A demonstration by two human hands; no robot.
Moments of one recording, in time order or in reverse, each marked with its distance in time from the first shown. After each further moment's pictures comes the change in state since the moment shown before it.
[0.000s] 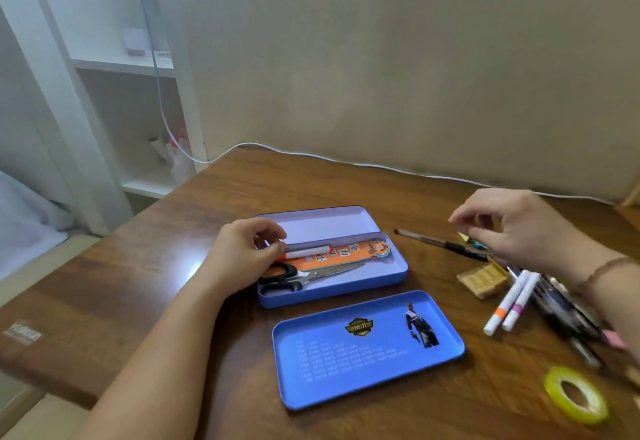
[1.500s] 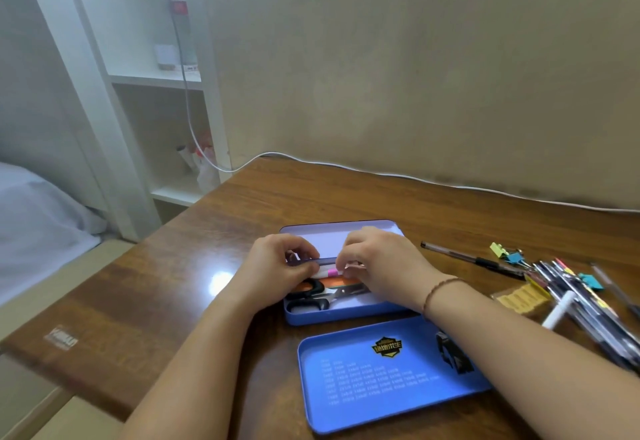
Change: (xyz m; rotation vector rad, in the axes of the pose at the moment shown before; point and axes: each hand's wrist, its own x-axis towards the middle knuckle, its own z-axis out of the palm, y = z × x) left_hand 0.003 -0.001 0.005 0.015 -0.081 0.062; right_hand 0.073 -0.098 0.124 -0.005 -0.093 -0.285
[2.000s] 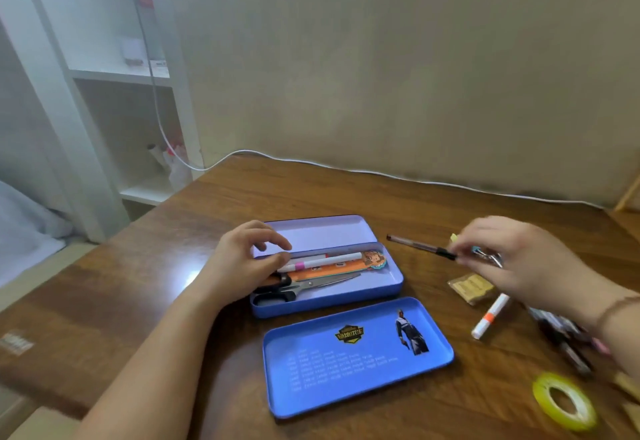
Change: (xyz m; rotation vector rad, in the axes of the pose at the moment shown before) left_hand 0.000 -0.001 0.003 -0.053 0.042 0.099; right_hand -0.137 0.073 -0.104 -0.089 0.082 0.219
